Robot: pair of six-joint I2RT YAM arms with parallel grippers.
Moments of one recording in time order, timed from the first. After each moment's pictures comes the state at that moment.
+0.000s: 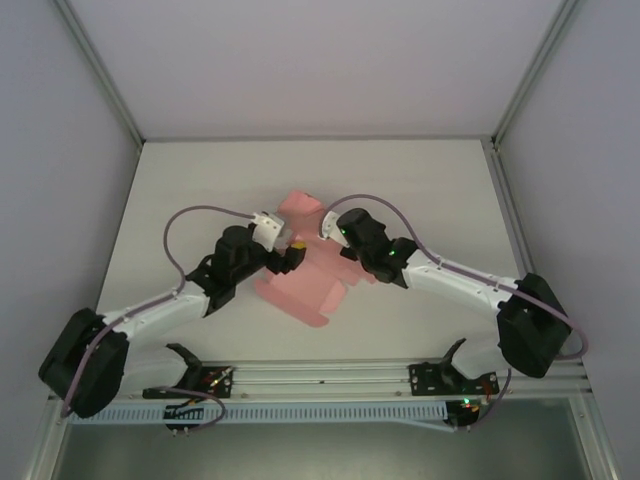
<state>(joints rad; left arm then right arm) -0.65 1.17 0.52 0.31 0.07 -0.04 0.84 1.41 0.93 -0.24 0.49 -0.59</state>
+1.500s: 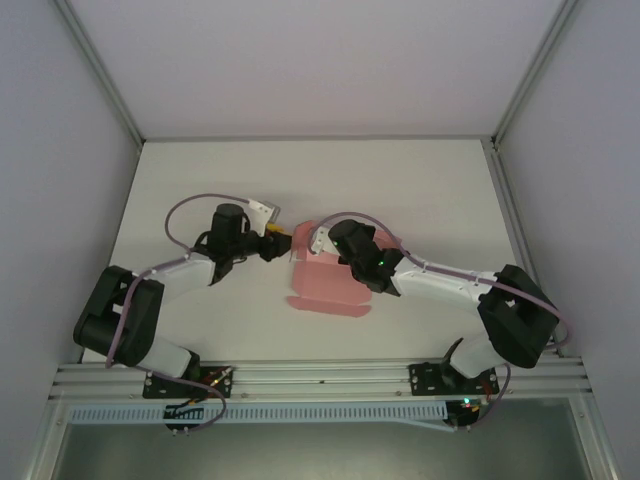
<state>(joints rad) -0.43 1.48 0.64 0.28 0.49 -0.09 0.88 1.48 0.85 -0.06 0.60 -0.83</state>
